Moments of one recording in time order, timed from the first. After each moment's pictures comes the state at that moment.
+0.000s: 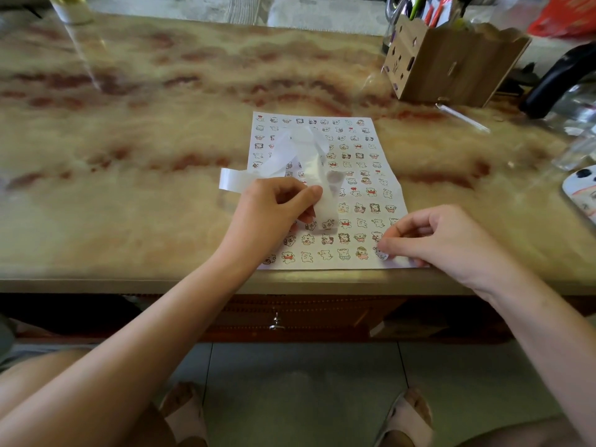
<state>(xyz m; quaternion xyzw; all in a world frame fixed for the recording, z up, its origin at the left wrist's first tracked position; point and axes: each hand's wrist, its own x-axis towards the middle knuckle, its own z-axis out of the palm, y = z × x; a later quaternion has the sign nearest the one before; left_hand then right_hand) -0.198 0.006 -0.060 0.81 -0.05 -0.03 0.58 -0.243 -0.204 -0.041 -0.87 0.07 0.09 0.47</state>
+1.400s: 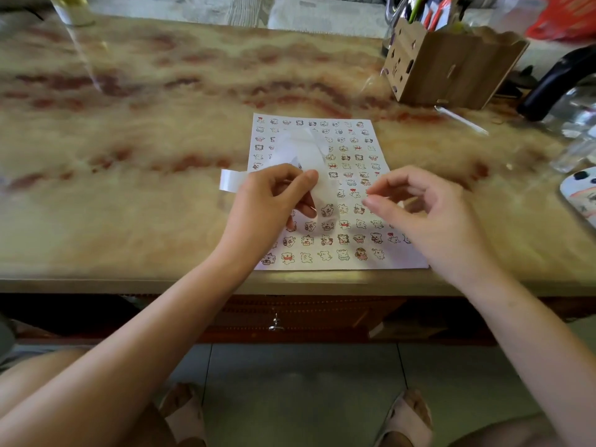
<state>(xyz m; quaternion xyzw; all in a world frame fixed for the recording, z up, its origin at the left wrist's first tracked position) -0.200 0.005 -0.053 0.76 -0.07 -0.01 0.64 -0.238 -0.186 -0.038 -0.86 -0.08 -0.11 0.48</state>
